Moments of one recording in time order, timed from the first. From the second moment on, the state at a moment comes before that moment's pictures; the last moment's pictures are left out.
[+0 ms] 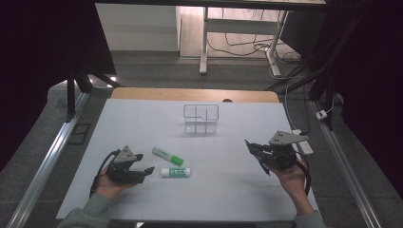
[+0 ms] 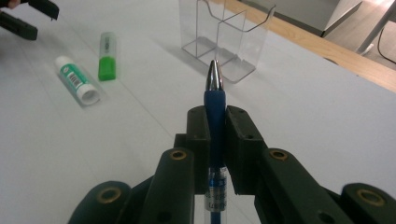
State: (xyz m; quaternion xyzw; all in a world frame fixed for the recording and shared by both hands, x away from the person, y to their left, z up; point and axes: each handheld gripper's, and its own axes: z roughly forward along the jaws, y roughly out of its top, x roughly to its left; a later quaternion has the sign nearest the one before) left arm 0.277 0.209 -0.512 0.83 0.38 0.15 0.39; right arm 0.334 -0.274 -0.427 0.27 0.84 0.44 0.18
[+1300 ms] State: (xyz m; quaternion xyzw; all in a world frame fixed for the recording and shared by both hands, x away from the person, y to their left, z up) left arm 0.276 0.210 -0.512 0.82 0.38 0.15 0.39; right arm 0.359 -0.231 -0.424 0.27 0.82 0.47 0.17
